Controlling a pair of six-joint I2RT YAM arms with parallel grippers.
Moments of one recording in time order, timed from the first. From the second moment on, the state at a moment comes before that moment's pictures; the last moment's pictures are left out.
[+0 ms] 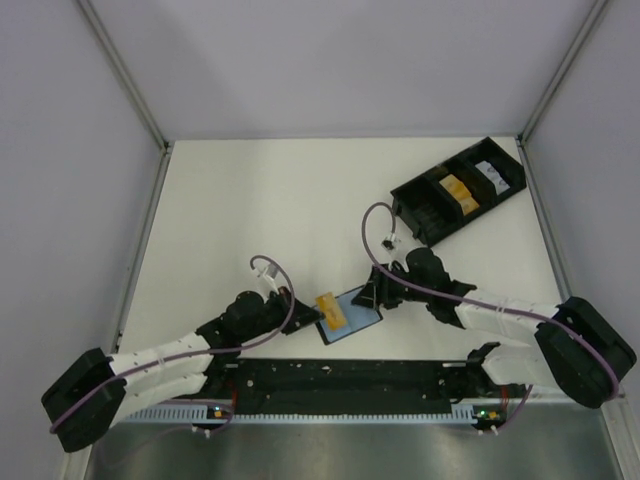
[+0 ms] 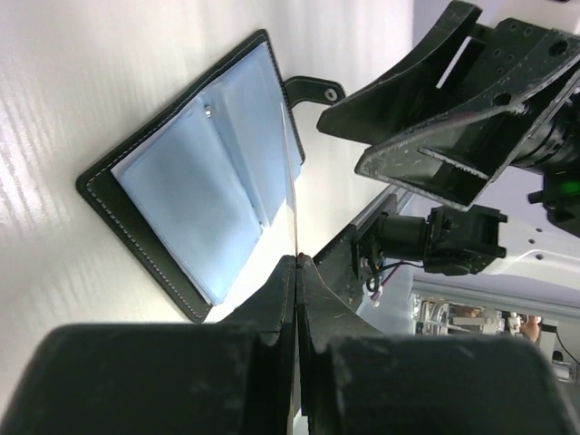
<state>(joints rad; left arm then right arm) -0.85 0.88 0.07 0.45 0.16 -1.20 0.69 1.24 0.40 0.24 -0.39 0.65</state>
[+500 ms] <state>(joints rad) -0.85 0.71 0.06 0.54 0.09 -1.25 0.69 1.23 0.26 0.75 -0.54 0.95</state>
